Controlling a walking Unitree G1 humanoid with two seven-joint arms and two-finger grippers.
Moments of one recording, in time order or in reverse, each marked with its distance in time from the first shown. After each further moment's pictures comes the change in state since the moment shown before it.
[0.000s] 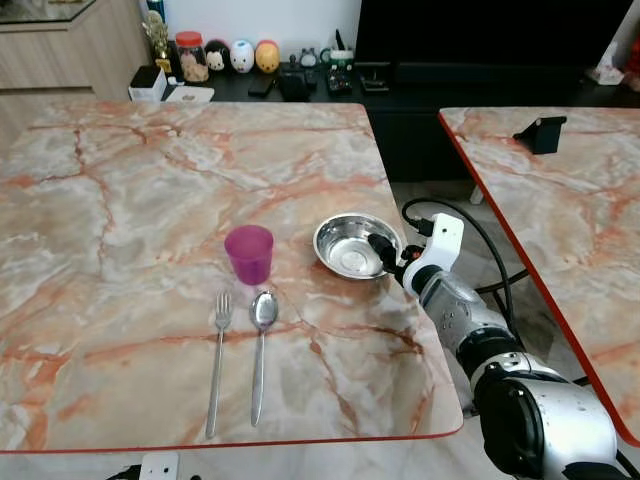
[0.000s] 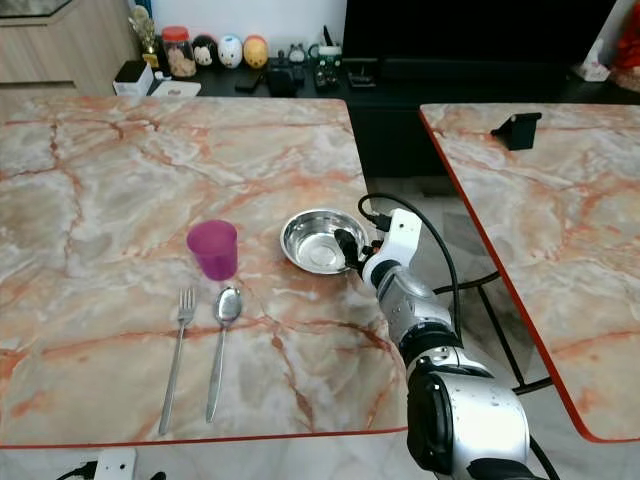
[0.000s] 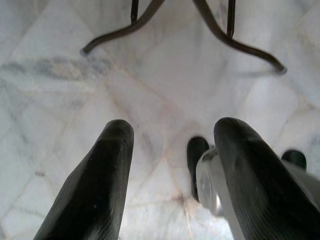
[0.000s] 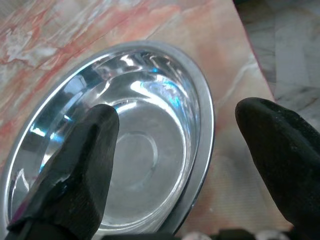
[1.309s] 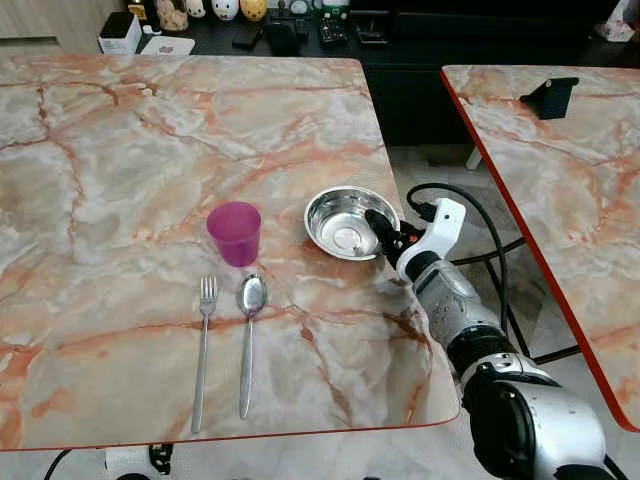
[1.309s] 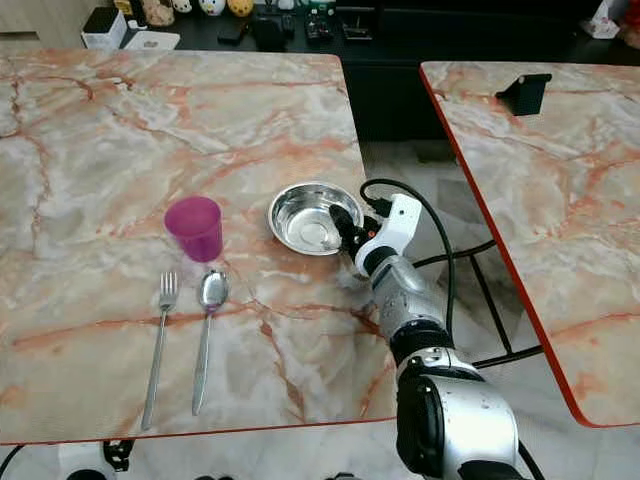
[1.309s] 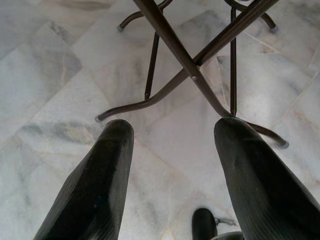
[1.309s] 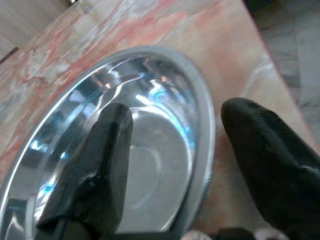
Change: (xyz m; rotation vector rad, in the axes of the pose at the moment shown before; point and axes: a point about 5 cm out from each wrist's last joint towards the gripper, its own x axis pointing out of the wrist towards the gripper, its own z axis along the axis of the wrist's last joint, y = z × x) left arm -0.001 0.024 0.059 -0.051 -0.375 0.069; right arm 0.002 0.022 0.013 0.065 -0.148 0.139
